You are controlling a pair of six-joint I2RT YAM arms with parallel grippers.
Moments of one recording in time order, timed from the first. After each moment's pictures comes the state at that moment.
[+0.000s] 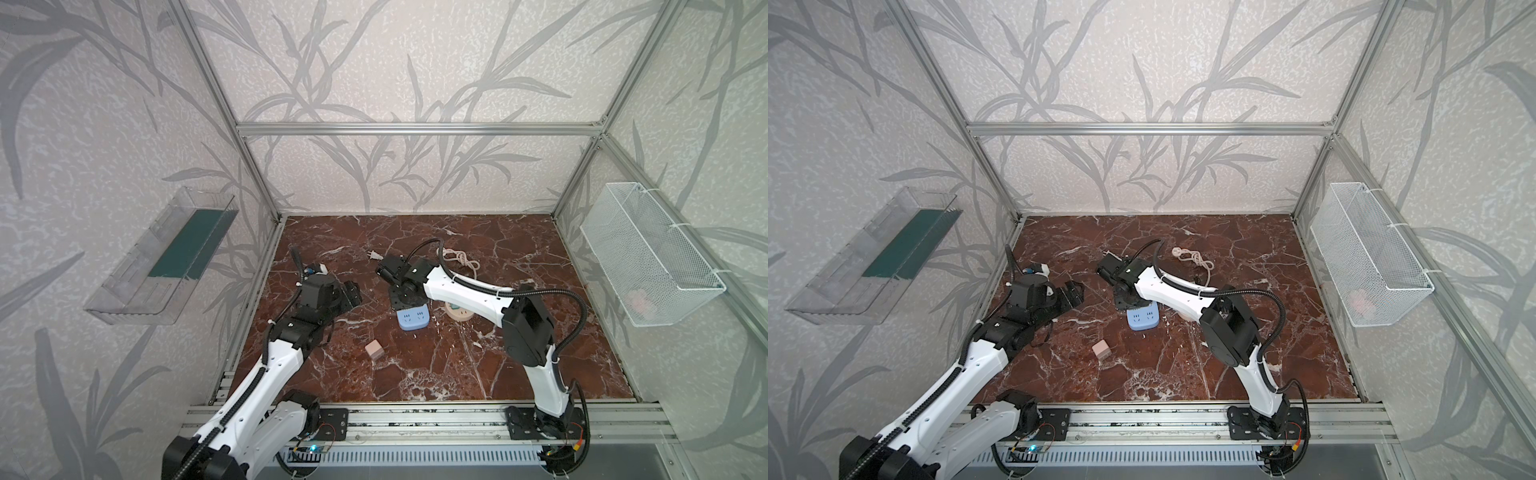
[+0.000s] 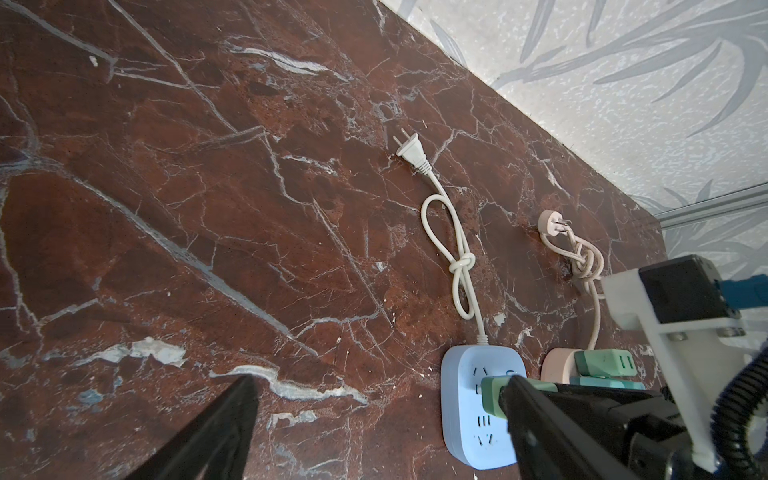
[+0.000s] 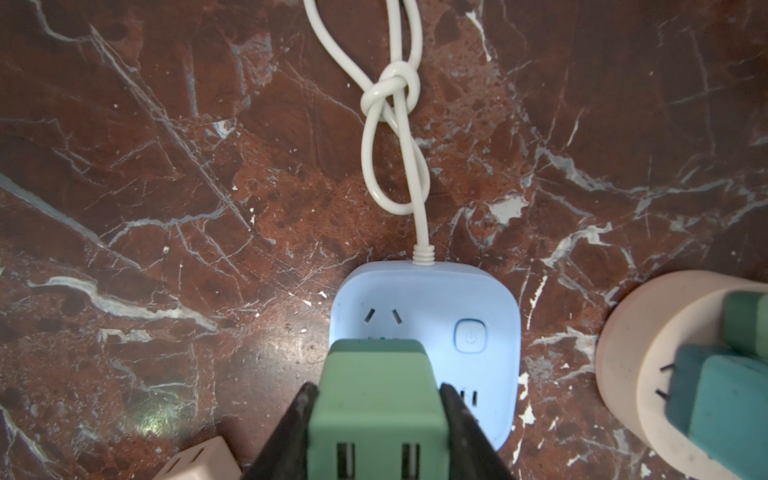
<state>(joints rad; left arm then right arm) -0.27 0.92 0.64 -0.38 -0.05 -0.69 0.93 2.11 1.79 -0.95 0.19 0.70</state>
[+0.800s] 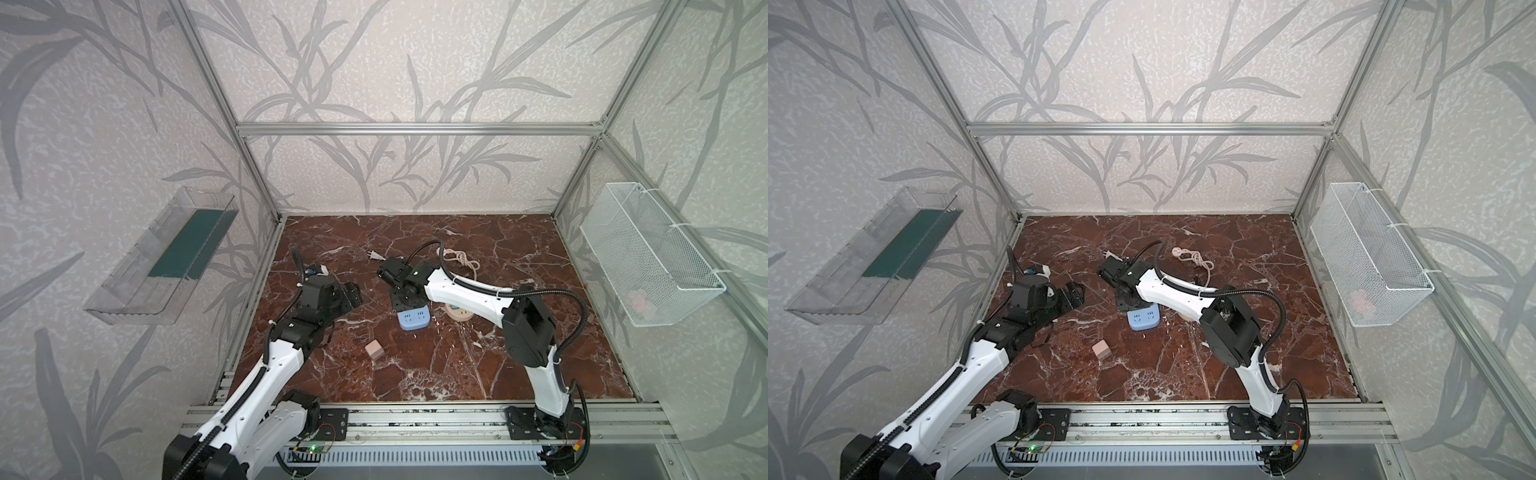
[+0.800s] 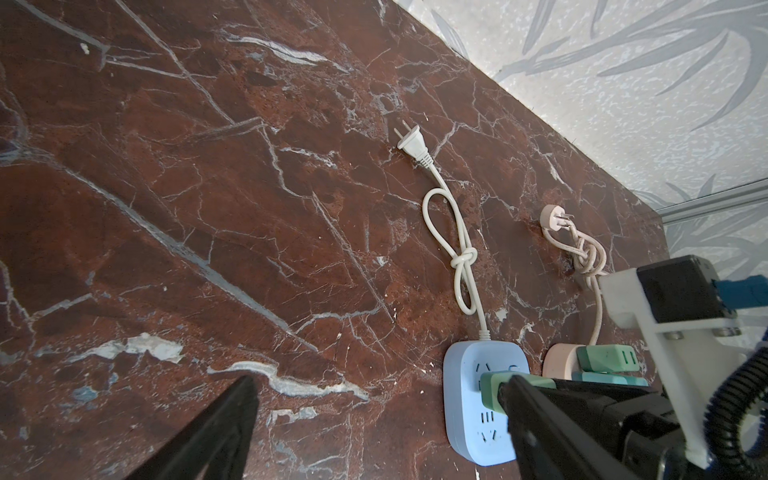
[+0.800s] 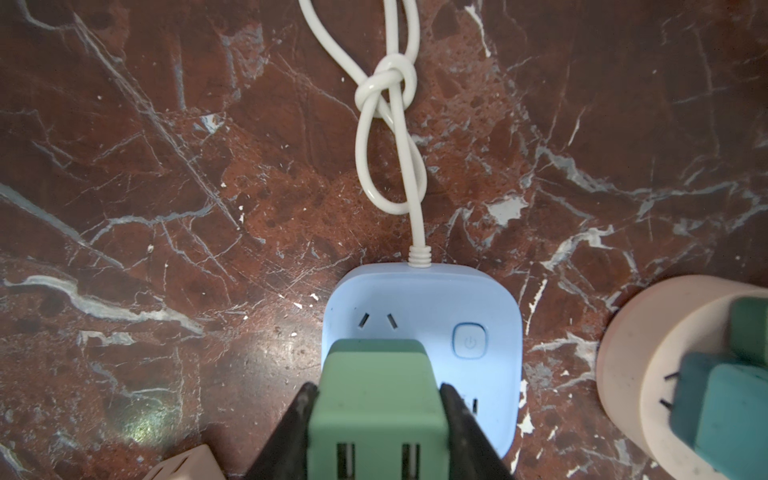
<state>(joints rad) -0.27 0.92 0.63 -0.38 -0.05 -0.69 0.93 2.09 1.74 -0.90 0.20 0.68</state>
